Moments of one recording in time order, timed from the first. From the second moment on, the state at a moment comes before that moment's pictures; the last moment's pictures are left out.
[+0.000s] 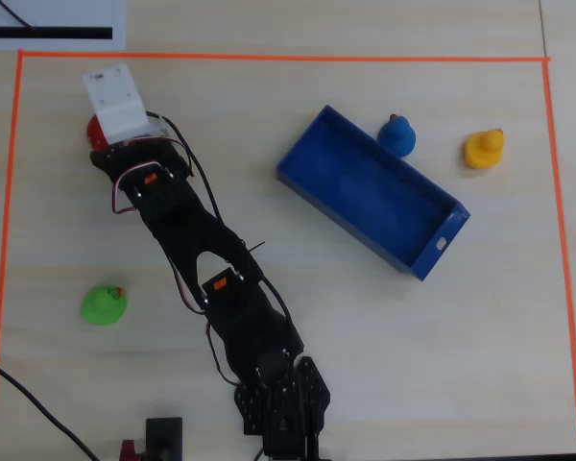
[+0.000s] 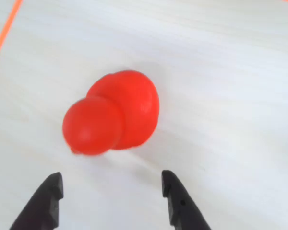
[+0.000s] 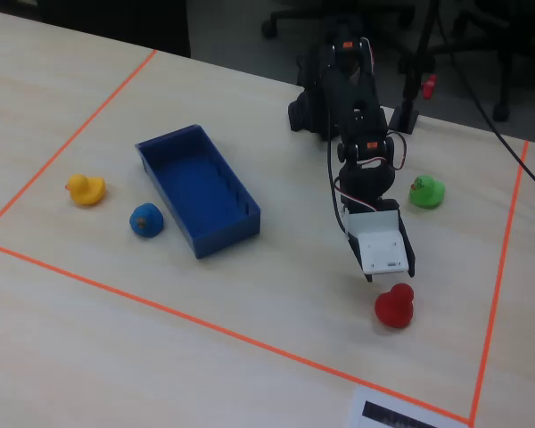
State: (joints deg) arm -28.8 65.7 85.7 26.2 -74.8
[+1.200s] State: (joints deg) arm -29.4 45.4 58.7 28.5 -79.2
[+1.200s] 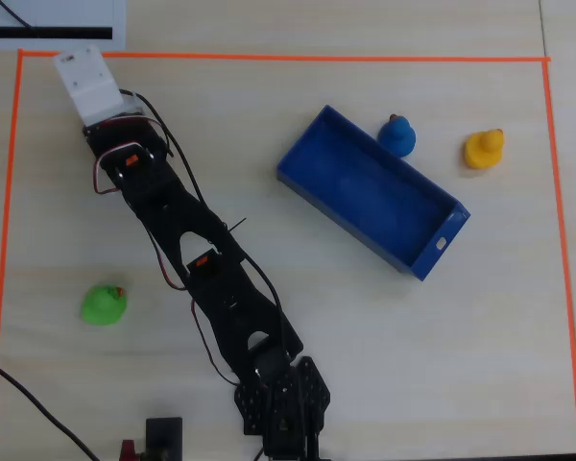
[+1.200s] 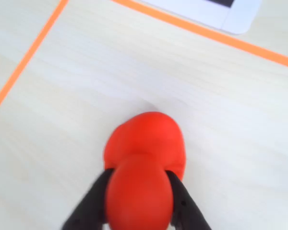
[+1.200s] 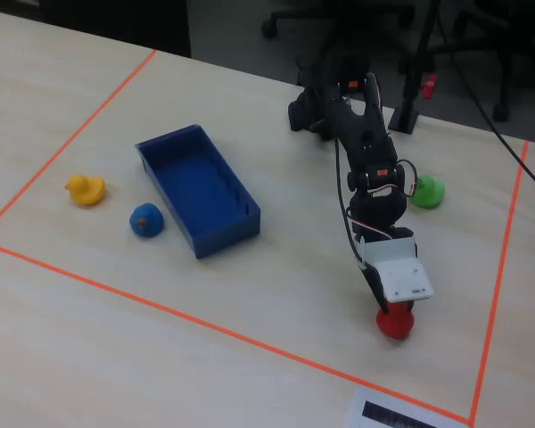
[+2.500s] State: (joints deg) arm 35.2 98.2 80.2 67.5 -84.2
